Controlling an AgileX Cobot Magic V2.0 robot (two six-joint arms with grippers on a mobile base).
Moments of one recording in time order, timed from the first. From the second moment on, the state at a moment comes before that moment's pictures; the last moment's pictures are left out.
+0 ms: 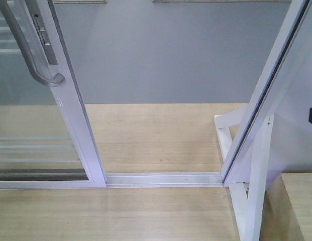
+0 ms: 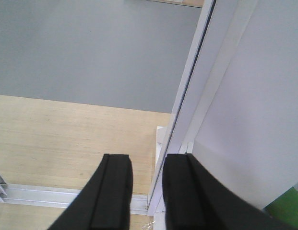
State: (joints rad) left arm -0.01 -0.01 0.03 -0.04 0.06 0.05; right arm 0.02 0.79 -0.68 -0.05 0.46 -0.07
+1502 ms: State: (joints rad) left arm -0.01 -0.01 0.03 -0.04 0.07 0.05; right arm 0.02 0.02 -0.09 -0.07 0.28 -0.07
